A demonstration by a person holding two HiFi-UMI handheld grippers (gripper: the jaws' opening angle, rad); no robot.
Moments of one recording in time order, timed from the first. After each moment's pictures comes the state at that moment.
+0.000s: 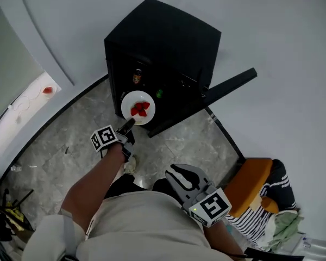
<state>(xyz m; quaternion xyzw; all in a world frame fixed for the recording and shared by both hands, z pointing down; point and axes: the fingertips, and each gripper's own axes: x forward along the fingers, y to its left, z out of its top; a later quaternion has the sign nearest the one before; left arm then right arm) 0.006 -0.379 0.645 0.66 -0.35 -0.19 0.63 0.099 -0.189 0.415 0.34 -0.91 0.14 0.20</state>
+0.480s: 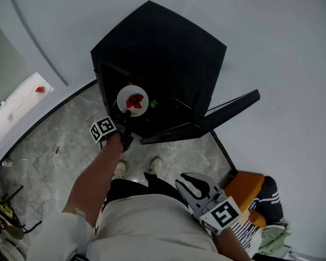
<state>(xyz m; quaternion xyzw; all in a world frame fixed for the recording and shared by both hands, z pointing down) 0.028 -0.488 0.705 0.61 -0.40 -0.23 0.65 0.172 -0.252 0.415 0.31 -0.90 0.15 0.25</state>
